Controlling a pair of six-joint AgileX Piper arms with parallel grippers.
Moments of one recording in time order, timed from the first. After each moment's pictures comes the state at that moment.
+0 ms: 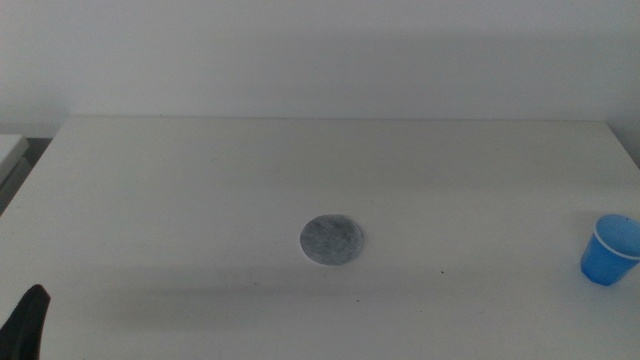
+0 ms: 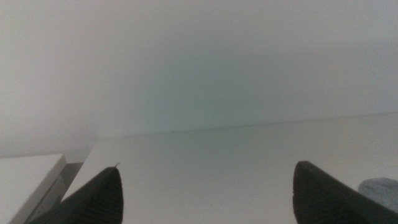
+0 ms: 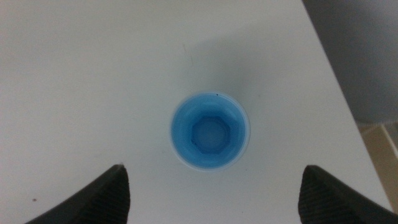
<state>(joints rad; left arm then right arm) -0.10 0.00 0.00 0.09 0.09 -0.07 -0.07 1.32 -1.15 -0.10 0.99 0.31</state>
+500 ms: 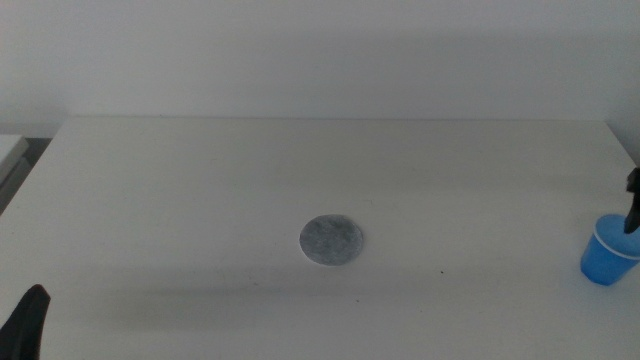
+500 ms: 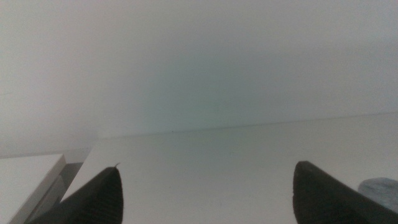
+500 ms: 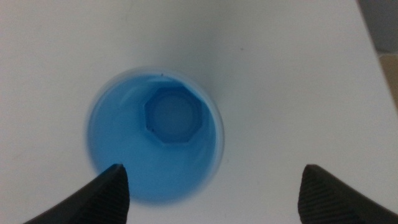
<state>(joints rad) -0.10 0.00 0.00 0.09 0.09 -0.07 -0.18 1.62 -1.15 -0.02 0.98 0.23</state>
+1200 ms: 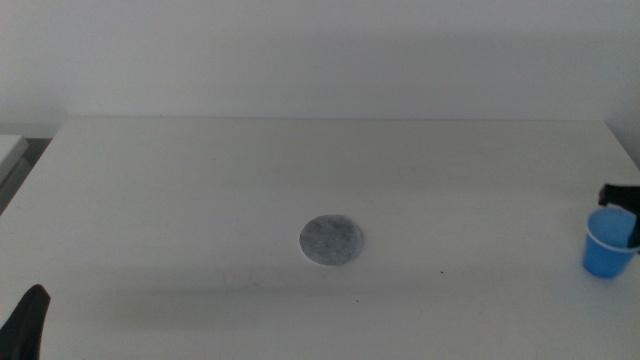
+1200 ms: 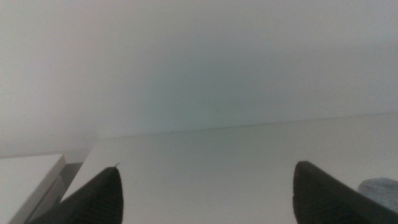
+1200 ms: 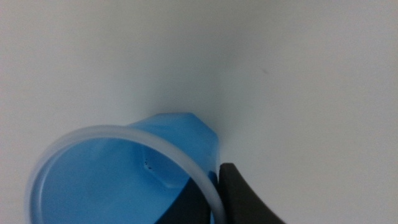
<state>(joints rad) -0.10 0.00 0.00 0.09 0.09 -0.07 -0.17 1.78 -1.16 -0.01 0.87 0.23</state>
